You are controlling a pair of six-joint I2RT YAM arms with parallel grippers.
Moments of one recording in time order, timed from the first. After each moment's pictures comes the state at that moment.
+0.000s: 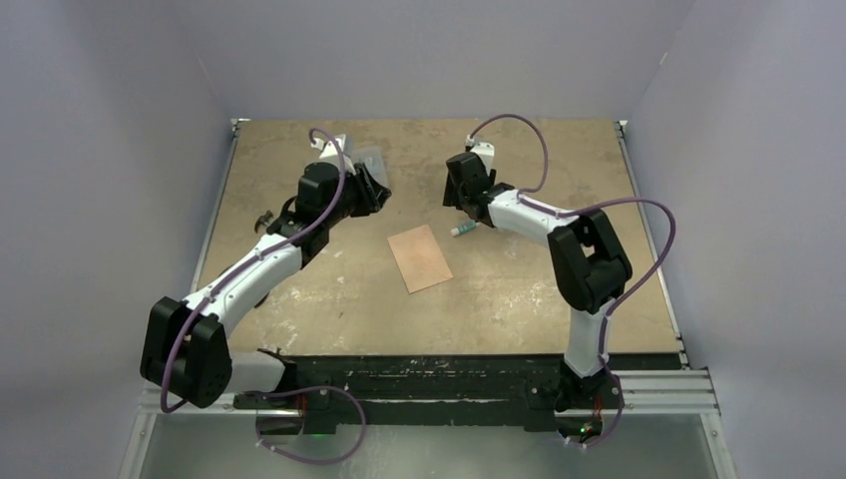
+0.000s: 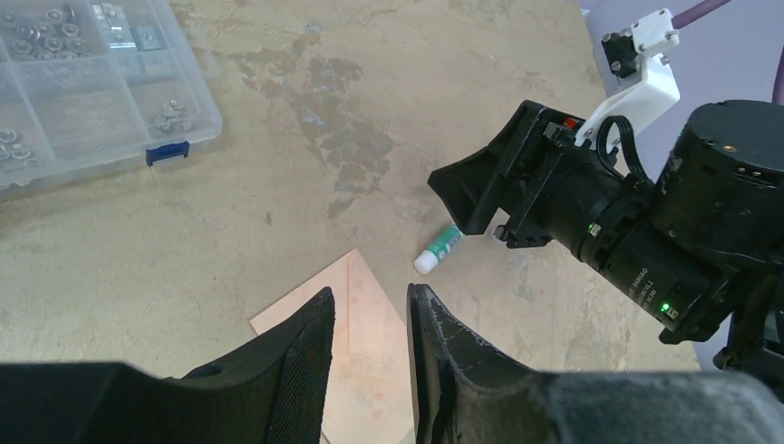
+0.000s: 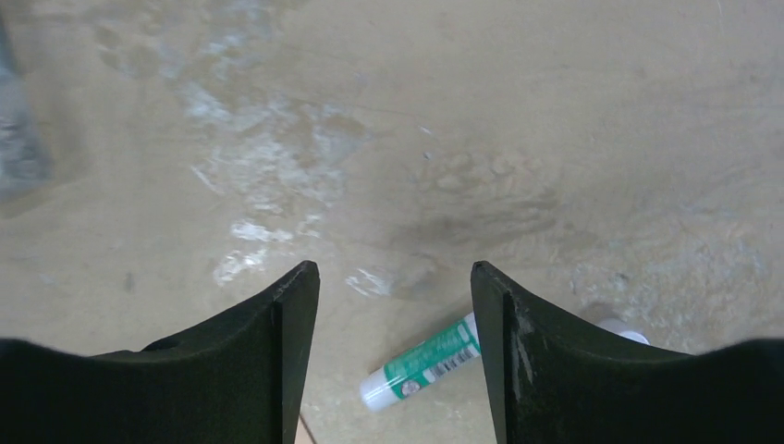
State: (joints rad) left arm -0.41 1.32 0.94 0.04 0.07 -0.55; right arm 0.56 1.92 1.35 -0.14 0.44 0.51
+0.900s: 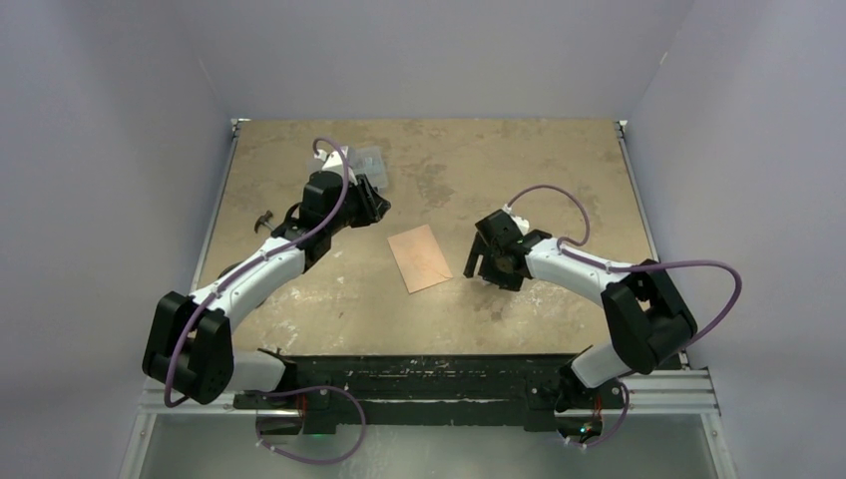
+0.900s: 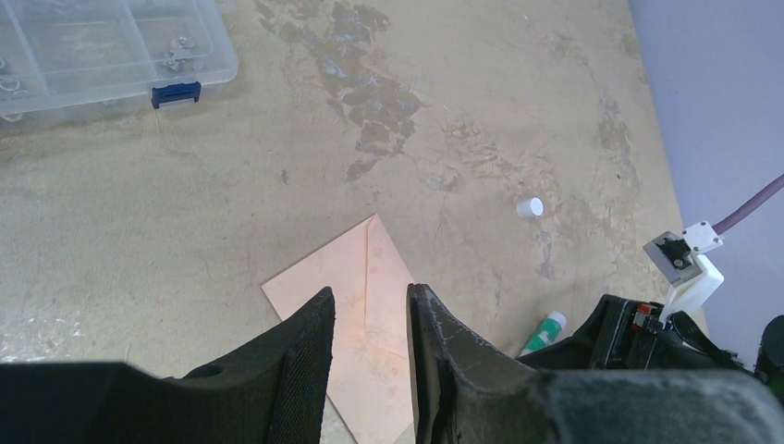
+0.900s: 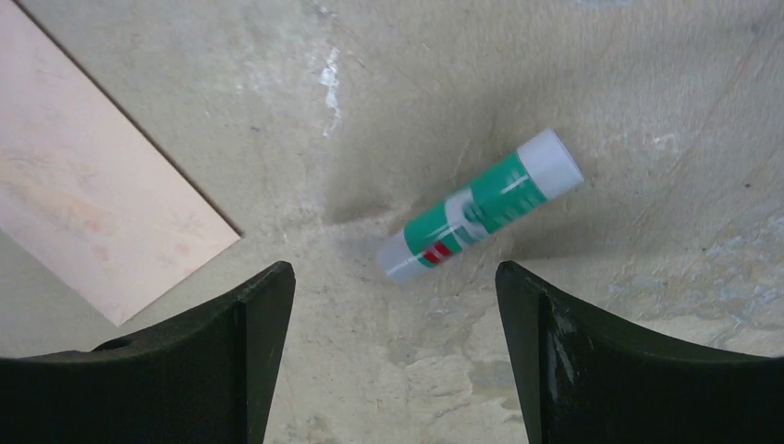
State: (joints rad) left arm -0.41 1.34 0.87 0.04 0.07 -0.57; right arm 0.58 1.51 0.85 -0.49 0.18 0.87
